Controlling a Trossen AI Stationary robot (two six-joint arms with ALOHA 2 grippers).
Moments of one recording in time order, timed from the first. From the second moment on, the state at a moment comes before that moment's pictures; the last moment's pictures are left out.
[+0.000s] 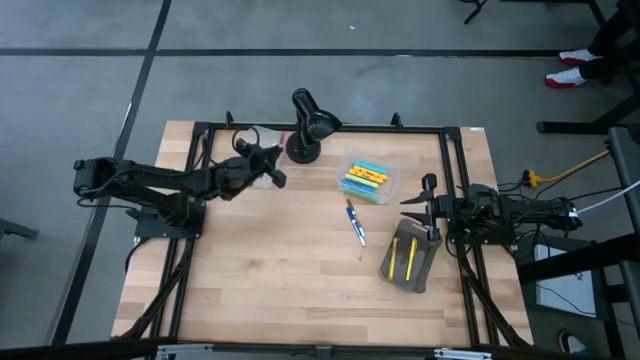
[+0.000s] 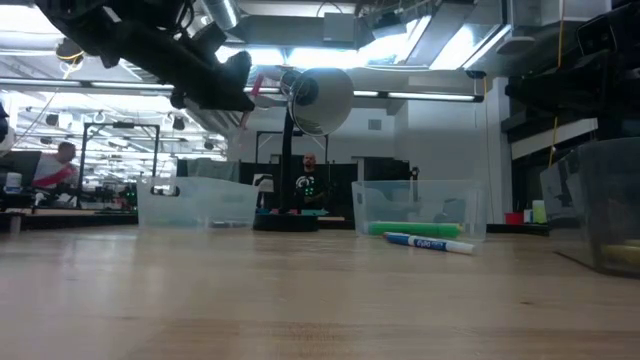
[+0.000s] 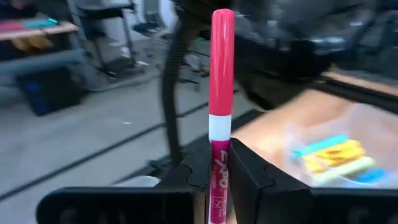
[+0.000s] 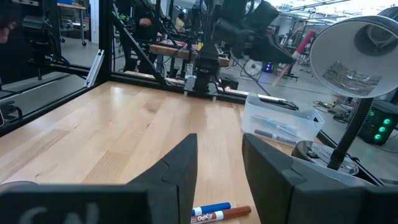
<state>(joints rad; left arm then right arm) 0.18 1.14 0.49 0.42 -0.73 -0.15 0.01 0.03 0.01 0.02 -0.01 -0.19</state>
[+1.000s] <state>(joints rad) 0.28 1.14 0.49 0.34 -0.92 -0.07 0.01 0.03 0.01 0.02 -0.01 -0.19</state>
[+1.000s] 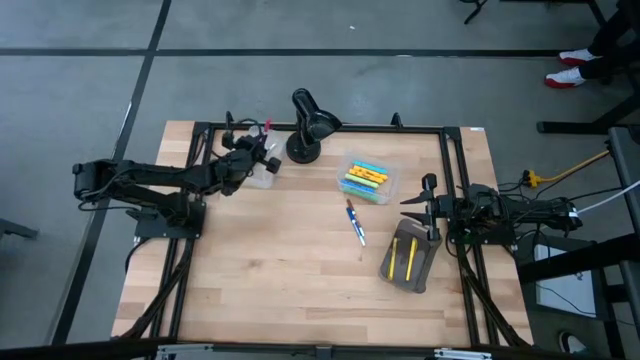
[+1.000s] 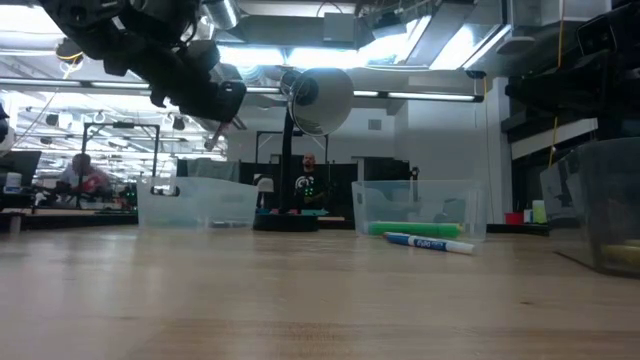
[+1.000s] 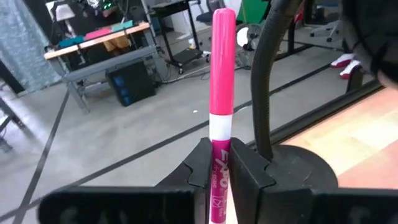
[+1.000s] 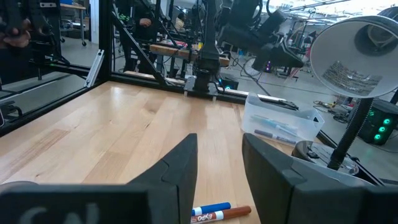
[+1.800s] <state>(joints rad) 0.28 1.14 0.49 0.21 -0.85 -0.21 0.01 0.03 0.01 0.02 -0.01 -0.19</state>
